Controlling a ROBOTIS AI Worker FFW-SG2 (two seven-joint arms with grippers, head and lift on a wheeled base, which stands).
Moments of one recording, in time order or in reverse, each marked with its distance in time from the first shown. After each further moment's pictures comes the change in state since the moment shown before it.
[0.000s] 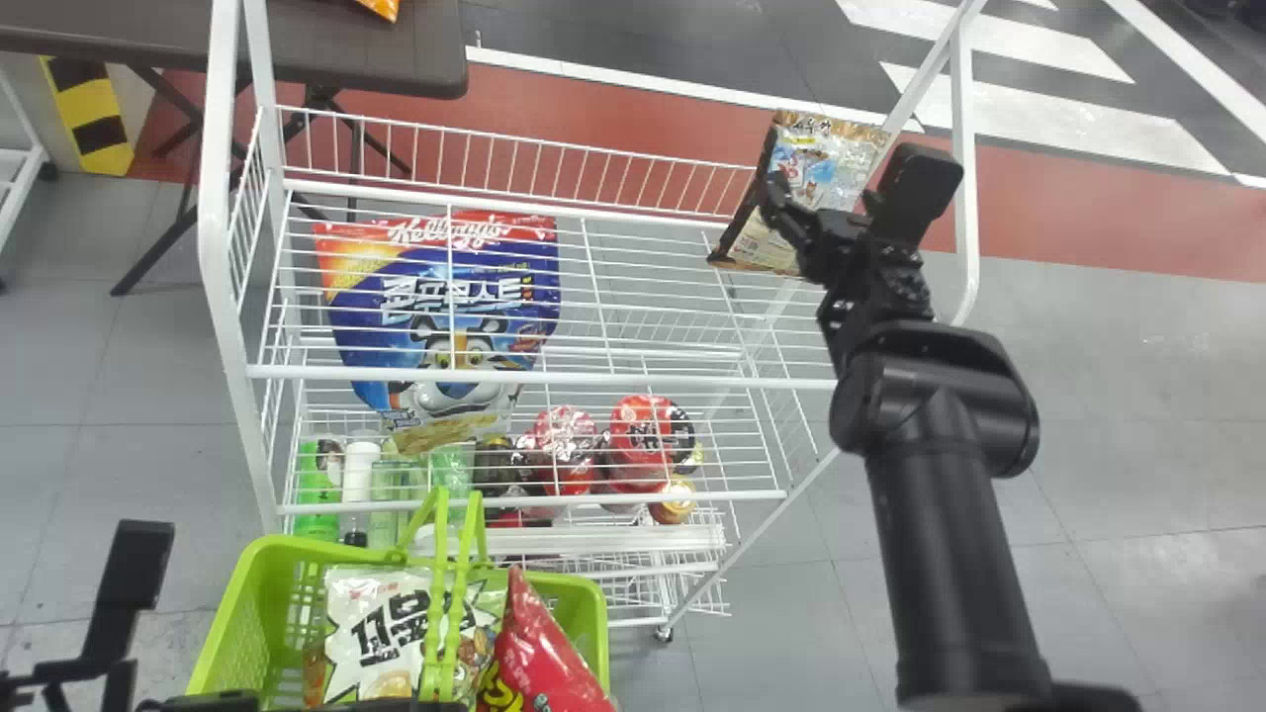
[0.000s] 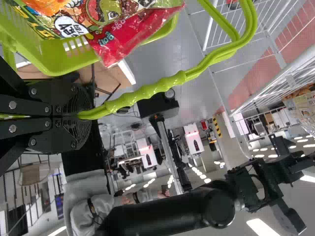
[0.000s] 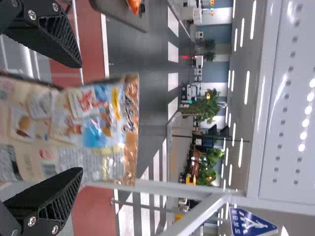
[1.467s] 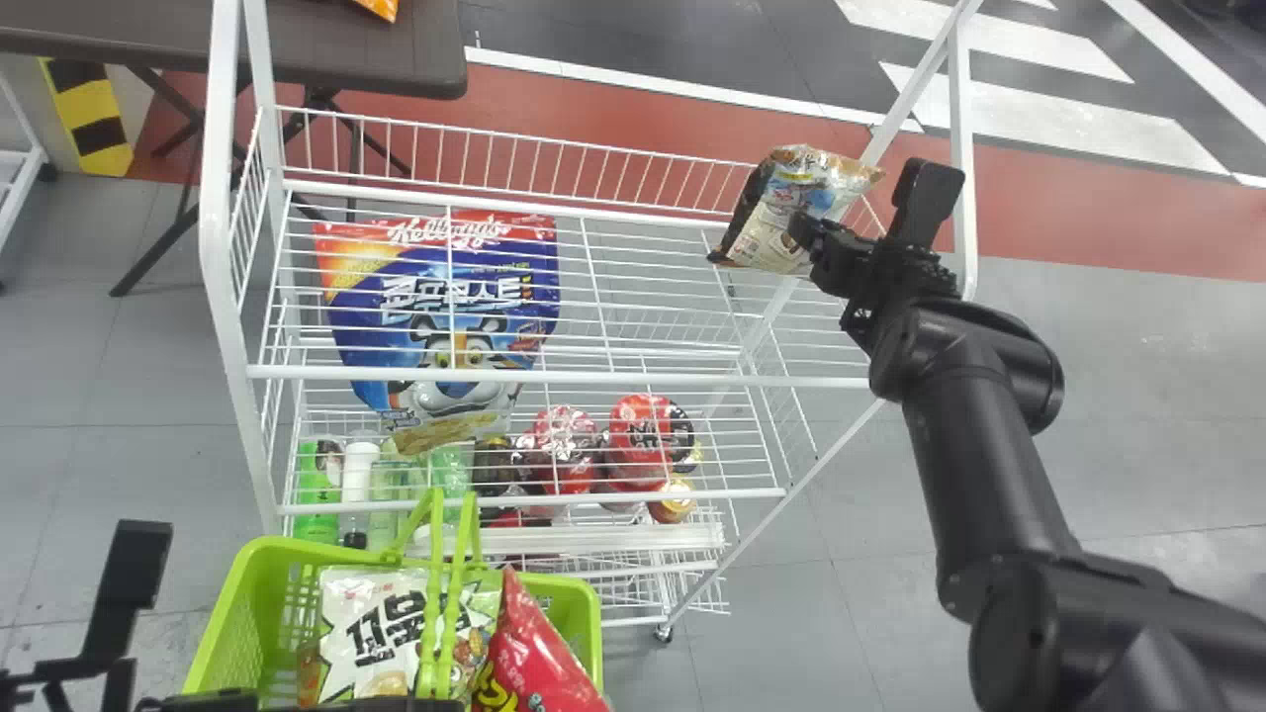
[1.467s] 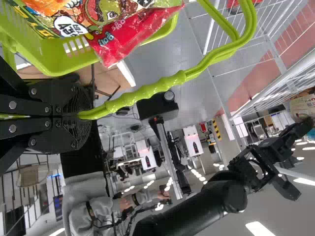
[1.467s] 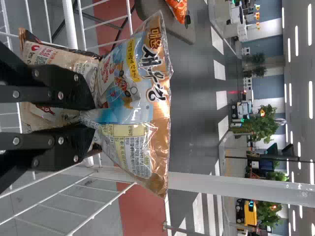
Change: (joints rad) left arm -0.012 0.000 0.001 0.020 -0.002 -0.004 0.004; right arm -0.164 -0.072 -0.037 0.329 -0.004 0.069 0.233
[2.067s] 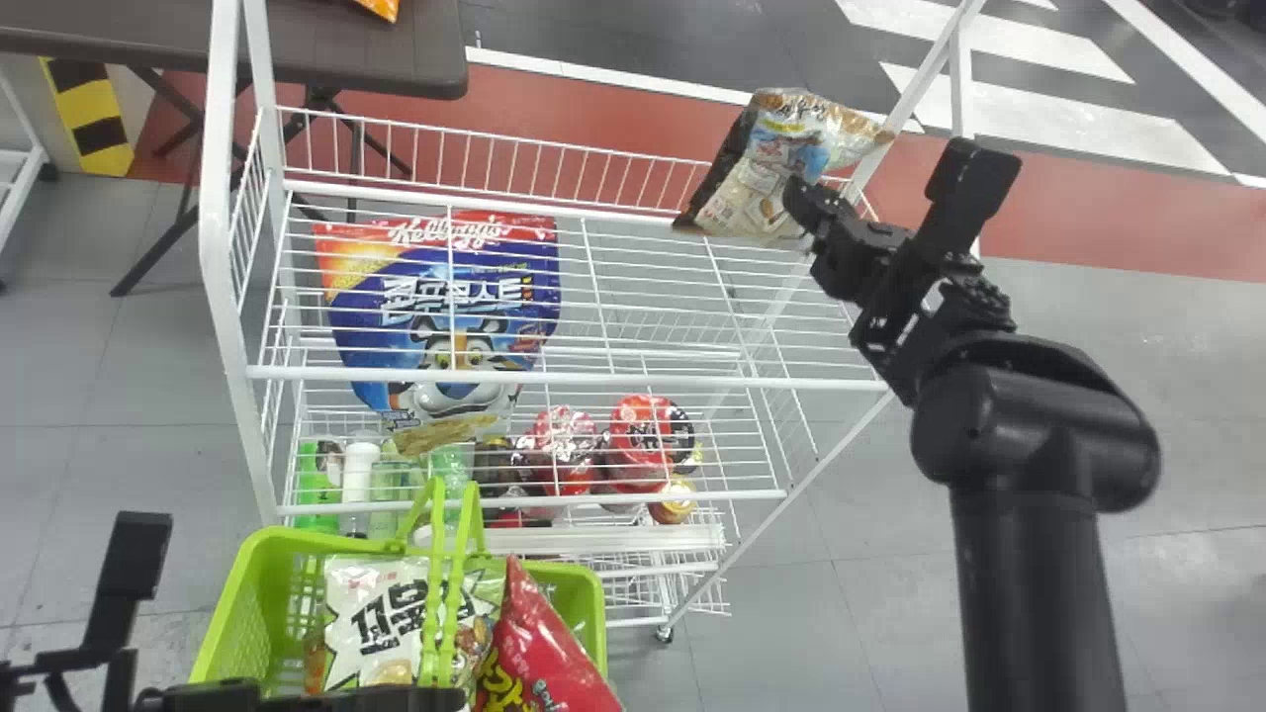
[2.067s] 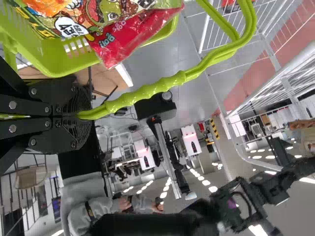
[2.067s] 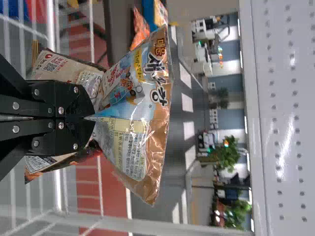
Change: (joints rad) left arm -0.004 -0.009 0.010 -0.005 -0.004 -0.006 0.001; right arm 0.461 0.056 -0.012 -0.954 -0.200 0.444 -0.001
